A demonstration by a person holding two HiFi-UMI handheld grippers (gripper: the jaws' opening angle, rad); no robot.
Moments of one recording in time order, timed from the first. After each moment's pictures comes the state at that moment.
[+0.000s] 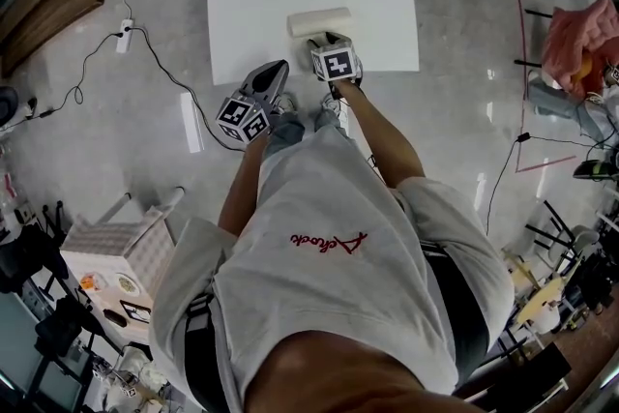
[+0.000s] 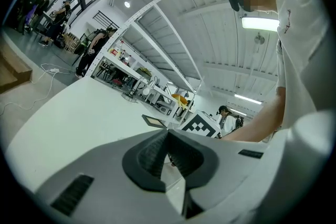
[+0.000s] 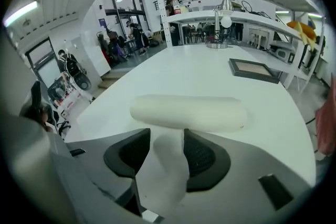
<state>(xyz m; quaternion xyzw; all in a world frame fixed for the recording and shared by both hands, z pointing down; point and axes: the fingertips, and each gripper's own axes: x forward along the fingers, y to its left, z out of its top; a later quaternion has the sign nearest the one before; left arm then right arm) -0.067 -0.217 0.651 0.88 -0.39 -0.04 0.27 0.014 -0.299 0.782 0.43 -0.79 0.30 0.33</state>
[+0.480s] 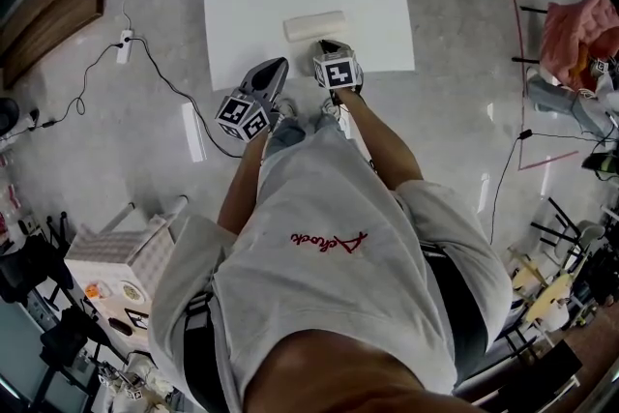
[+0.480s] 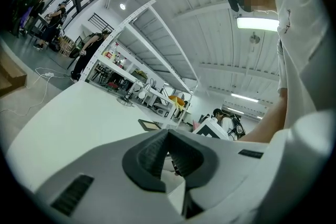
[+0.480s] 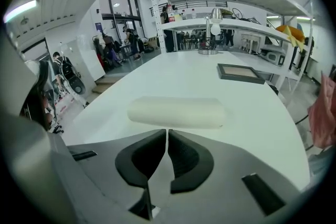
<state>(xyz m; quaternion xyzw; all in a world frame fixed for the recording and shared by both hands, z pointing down) -0.061 -0.228 0.636 0.89 -0.38 -0.05 0.25 0.033 -0.293 0.774 0.47 -0.78 0.28 0.31</state>
